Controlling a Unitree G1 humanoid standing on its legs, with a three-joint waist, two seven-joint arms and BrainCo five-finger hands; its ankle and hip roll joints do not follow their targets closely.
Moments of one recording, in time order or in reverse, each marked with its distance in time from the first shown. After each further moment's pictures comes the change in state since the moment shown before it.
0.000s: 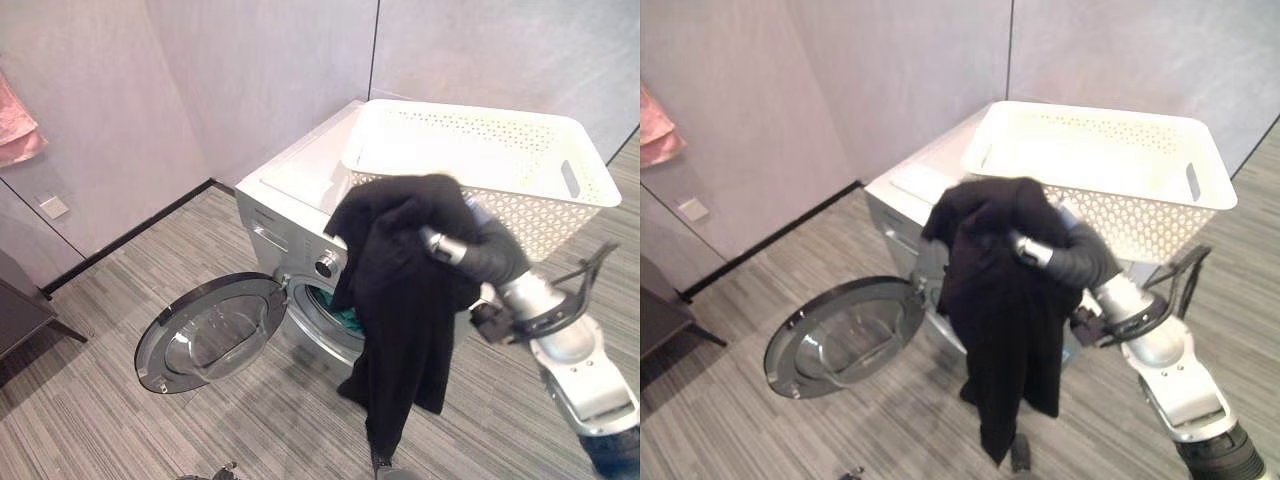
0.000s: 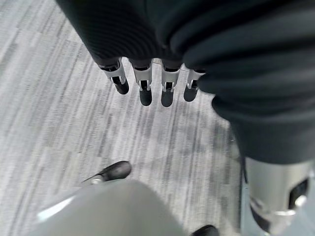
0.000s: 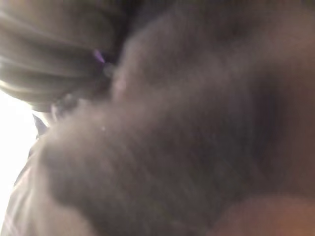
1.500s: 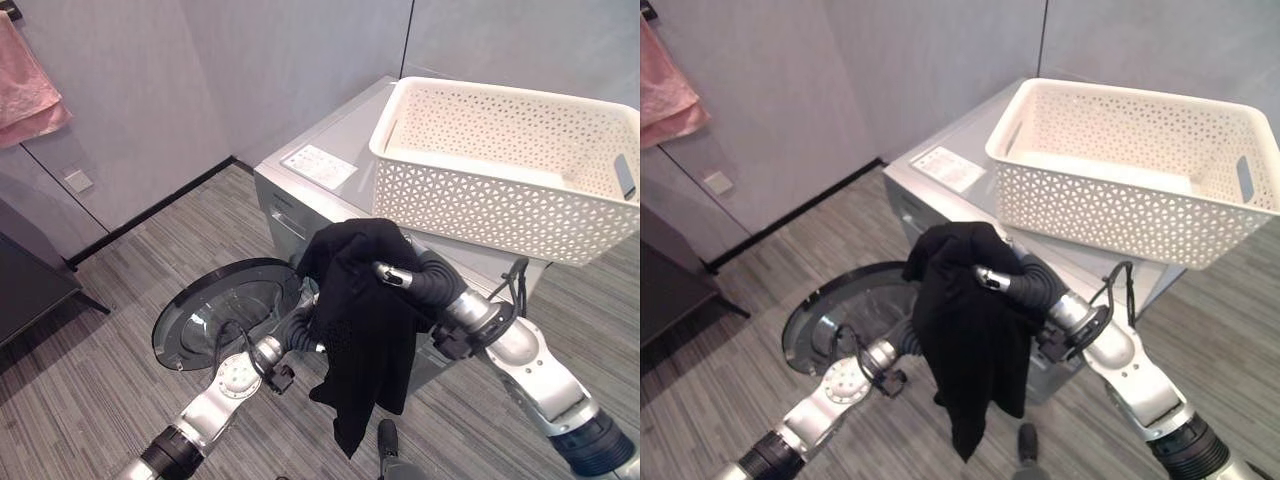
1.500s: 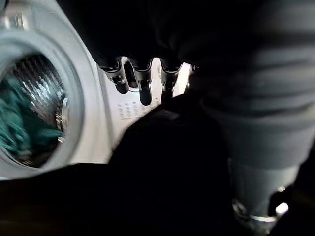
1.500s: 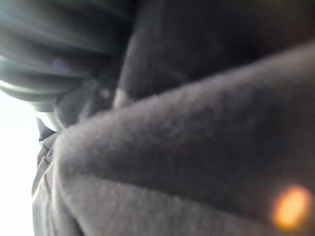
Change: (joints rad) left arm -0.167 0.276 -0.391 -1.218 -0.474 -0.115 -0.219; right arm -0.092 0.032 0.230 0.118 0.084 0.060 -0.009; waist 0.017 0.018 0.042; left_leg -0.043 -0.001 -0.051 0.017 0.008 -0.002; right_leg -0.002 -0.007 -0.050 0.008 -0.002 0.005
